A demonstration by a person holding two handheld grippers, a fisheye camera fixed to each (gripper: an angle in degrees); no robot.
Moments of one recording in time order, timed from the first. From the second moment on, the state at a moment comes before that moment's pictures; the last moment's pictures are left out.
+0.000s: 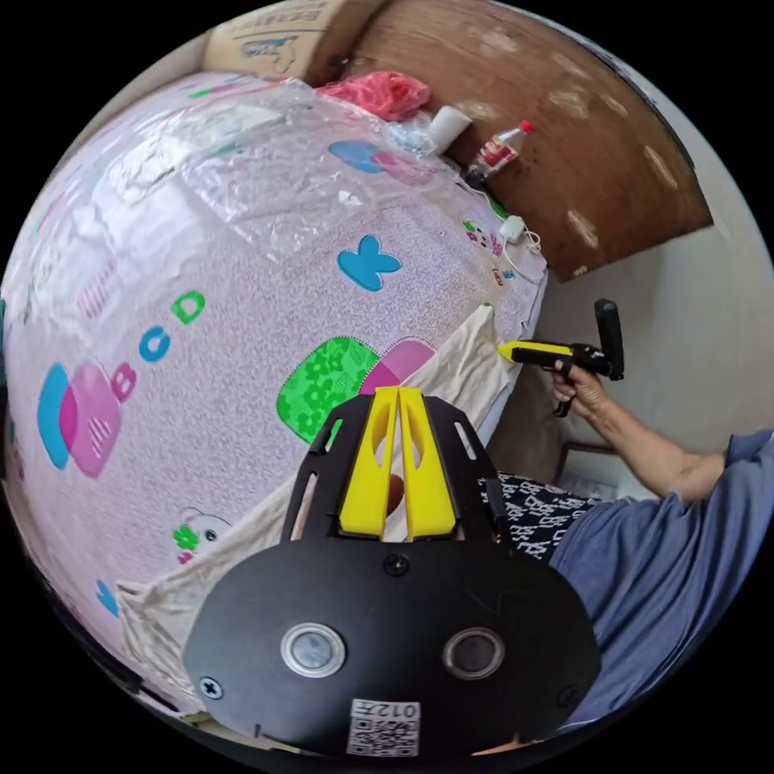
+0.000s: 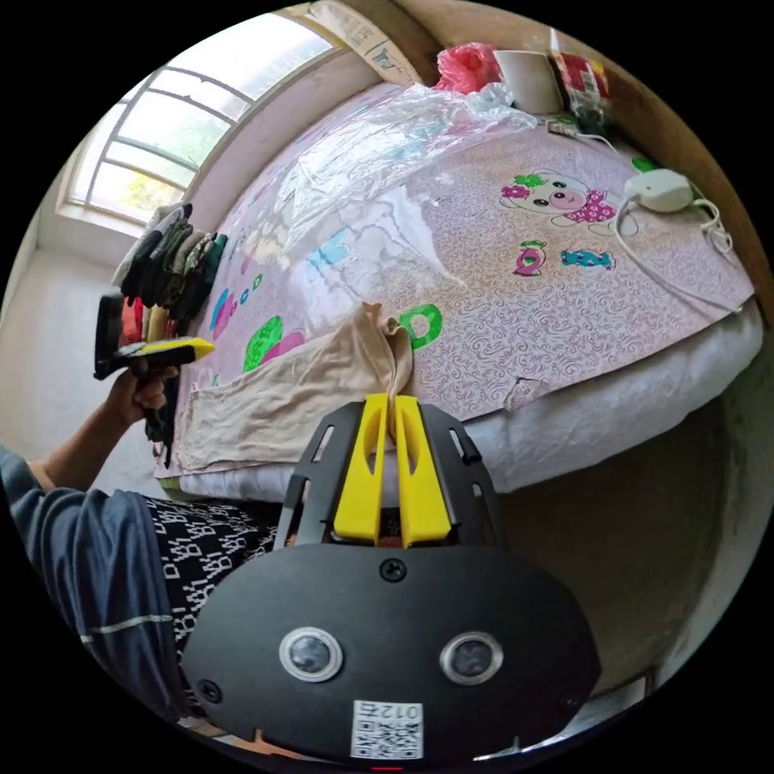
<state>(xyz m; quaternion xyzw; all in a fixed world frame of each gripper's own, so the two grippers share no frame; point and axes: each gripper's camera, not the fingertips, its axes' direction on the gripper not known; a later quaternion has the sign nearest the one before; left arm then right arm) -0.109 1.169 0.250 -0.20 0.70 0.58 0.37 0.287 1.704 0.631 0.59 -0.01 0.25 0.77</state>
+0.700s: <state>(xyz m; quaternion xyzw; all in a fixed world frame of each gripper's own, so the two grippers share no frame) -0.252 1.097 0.531 -0.35 0.70 0.35 0.52 0.008 1.412 0.589 0.57 -0.09 -0.05 0.81</state>
